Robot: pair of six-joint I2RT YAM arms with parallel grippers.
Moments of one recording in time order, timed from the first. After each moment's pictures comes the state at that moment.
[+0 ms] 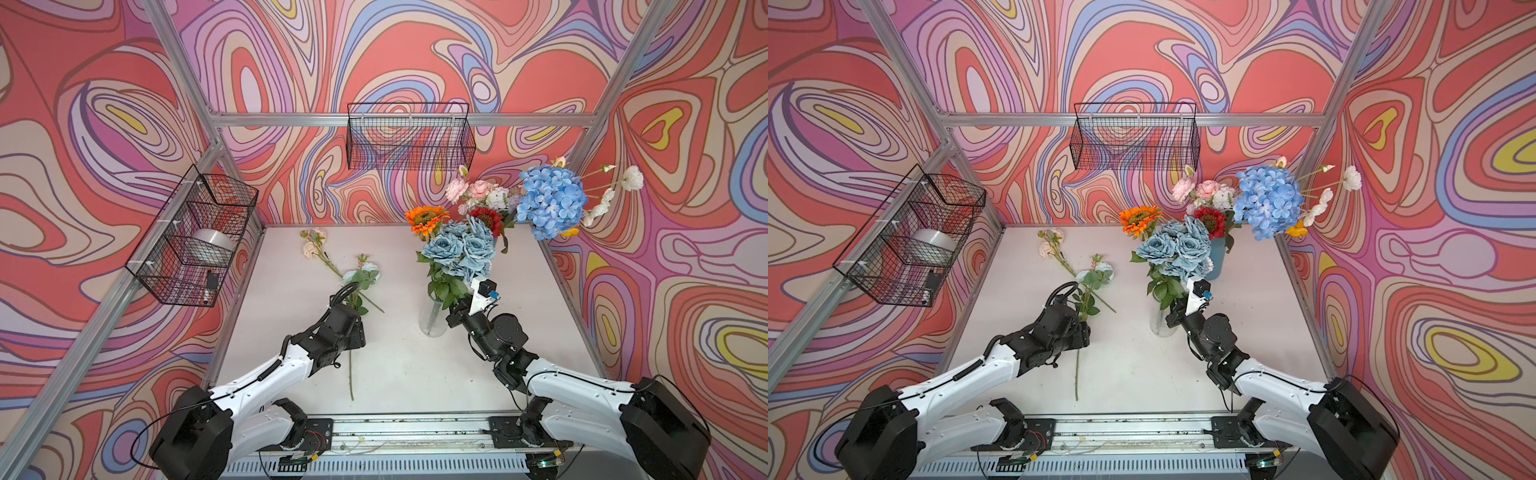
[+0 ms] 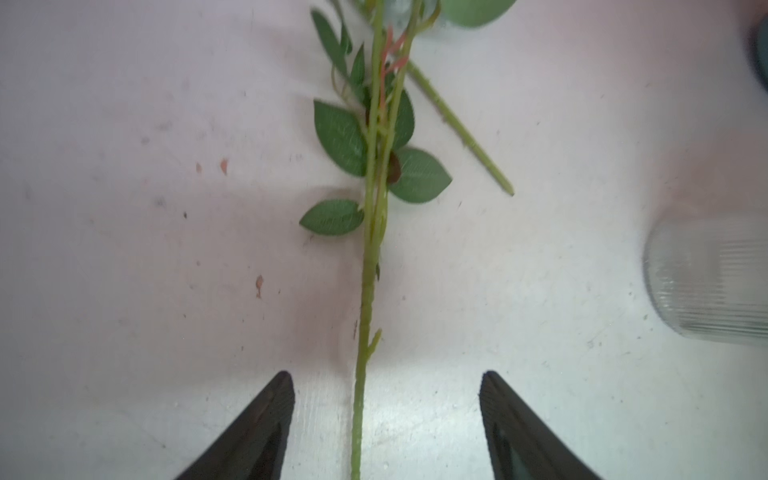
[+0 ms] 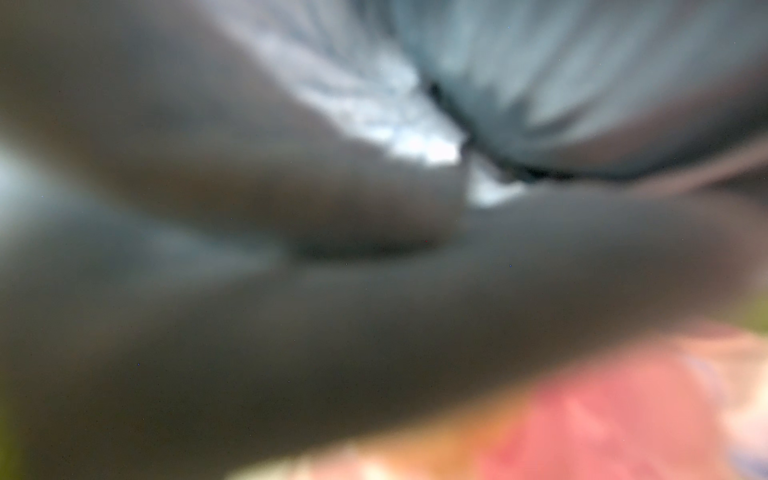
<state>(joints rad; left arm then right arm) -0.60 1.12 0.61 -0.38 -0.23 -0.65 0.69 1.09 0.32 0.88 0.21 0.26</state>
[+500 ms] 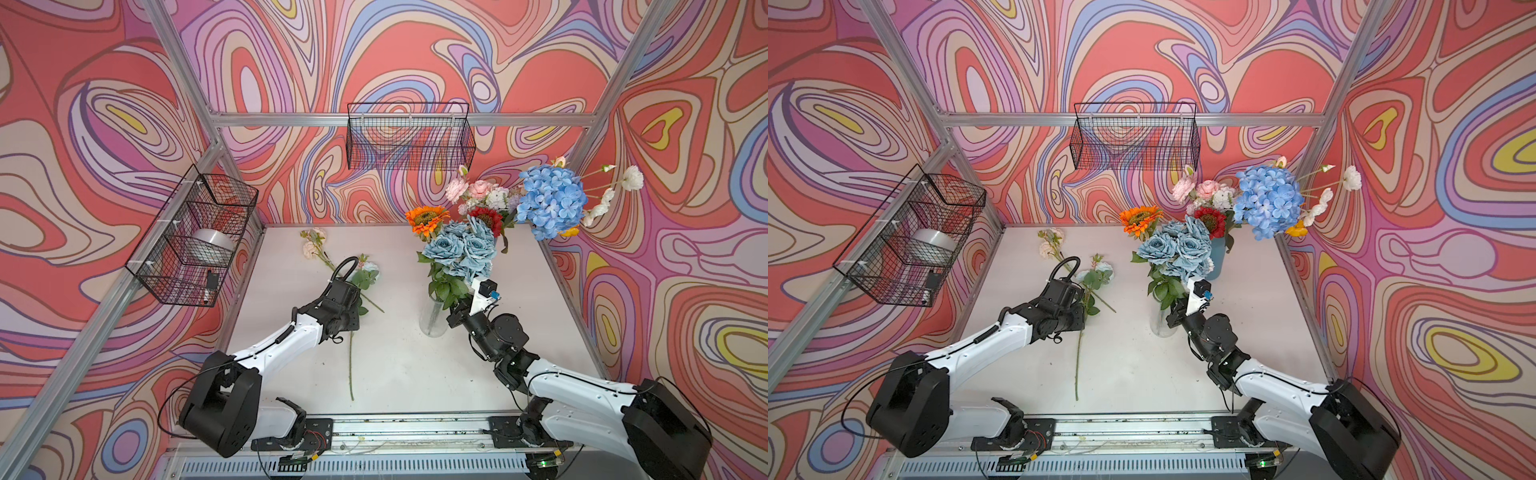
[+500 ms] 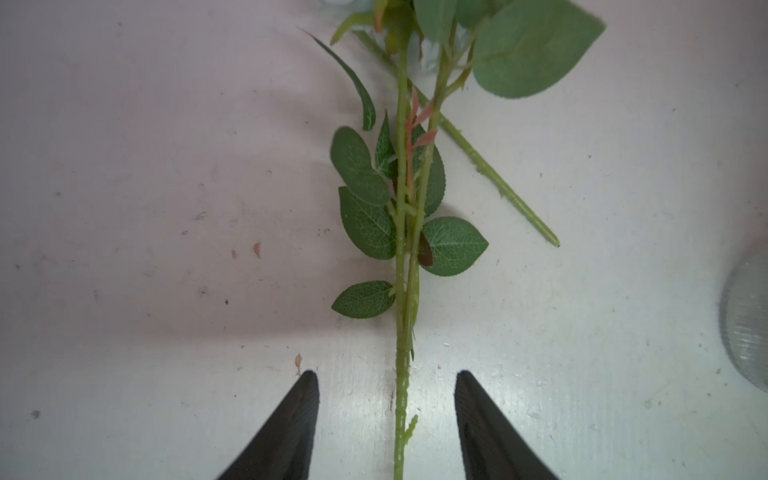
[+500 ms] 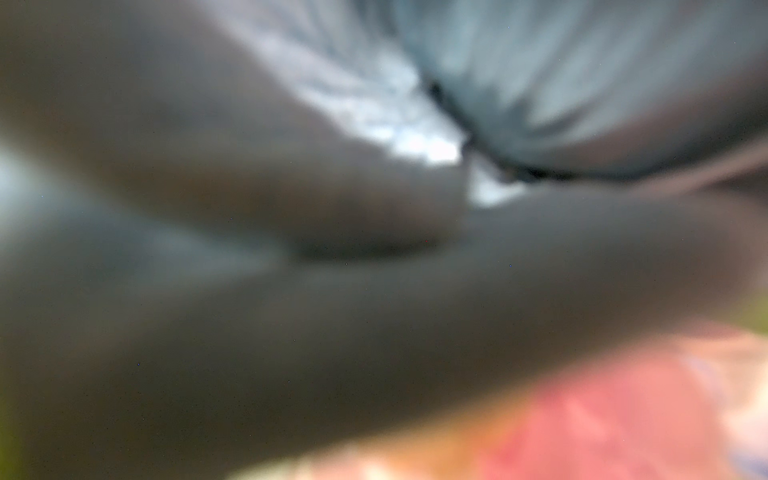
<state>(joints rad) -0.46 1.39 0.77 -0.46 -0.13 -0.48 0.69 1.08 0.32 0.87 0.21 0.26</state>
